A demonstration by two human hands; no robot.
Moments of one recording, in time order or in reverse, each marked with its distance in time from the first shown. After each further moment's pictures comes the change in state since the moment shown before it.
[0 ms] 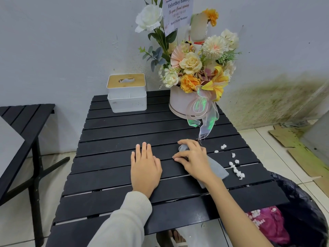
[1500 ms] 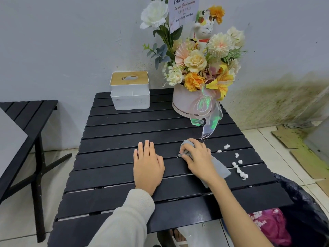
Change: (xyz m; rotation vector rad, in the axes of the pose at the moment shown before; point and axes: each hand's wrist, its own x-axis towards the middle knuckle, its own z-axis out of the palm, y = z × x) left_hand 0.002 0.001 0.001 -0.024 -0.018 -0.010; right_hand -0.002 0.000 -0.002 -0.018 -0.060 0.150
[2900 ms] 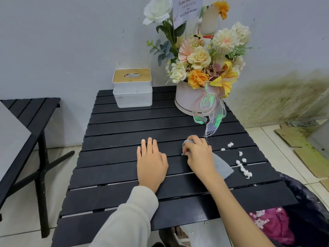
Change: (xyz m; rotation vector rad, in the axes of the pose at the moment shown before) left_hand 0.002 0.002 -0.002 0.011 -0.011 -0.001; right_hand 0.005 -0.015 0.006 -0.109 0.115 0.014
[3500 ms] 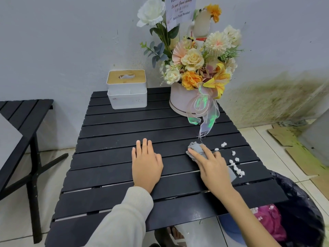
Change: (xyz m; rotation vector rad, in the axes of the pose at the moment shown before) left_hand -0.001 -0.001 0.001 -0.022 0.003 0.006; right_hand -0.042 0.044 -0.016 -0.142 0.019 -0.052
